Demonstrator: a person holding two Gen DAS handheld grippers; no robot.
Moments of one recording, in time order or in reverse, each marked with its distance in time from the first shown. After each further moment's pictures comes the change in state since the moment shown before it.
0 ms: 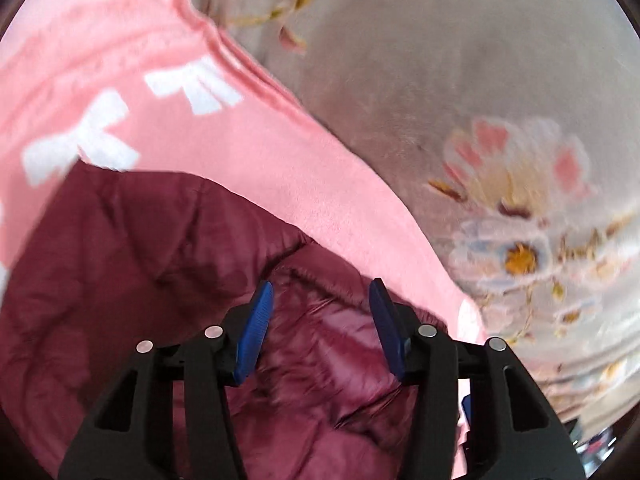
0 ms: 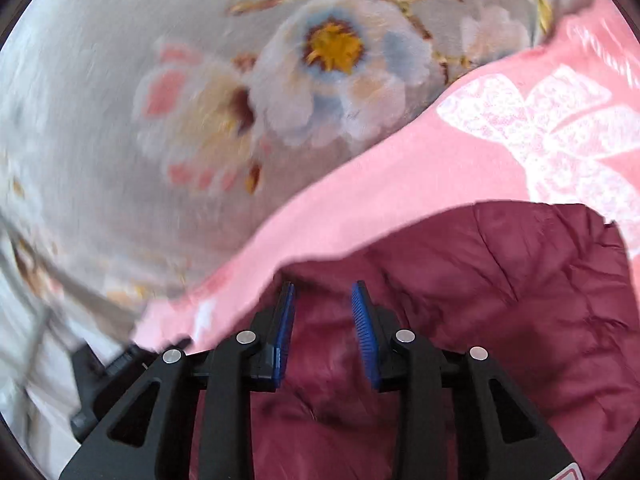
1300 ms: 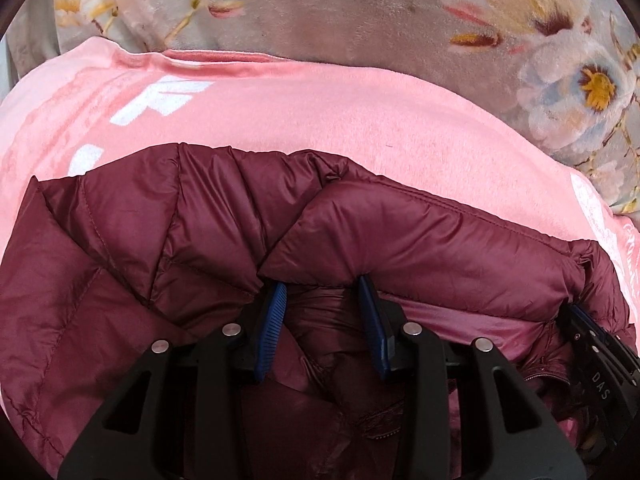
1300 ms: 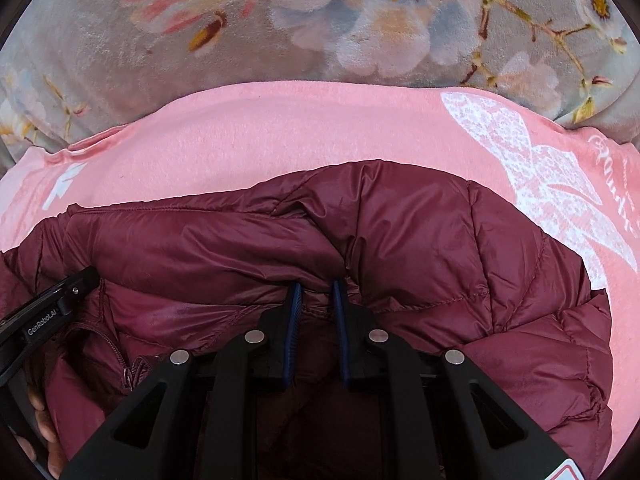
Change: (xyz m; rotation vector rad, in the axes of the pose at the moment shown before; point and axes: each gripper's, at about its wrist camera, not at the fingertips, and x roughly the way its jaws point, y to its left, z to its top) left arm 0.062 -0.010 -0.058 0.507 0.014 0.358; right arm 0.064 0.003 -0.045 -0.540 0.157 -0.455
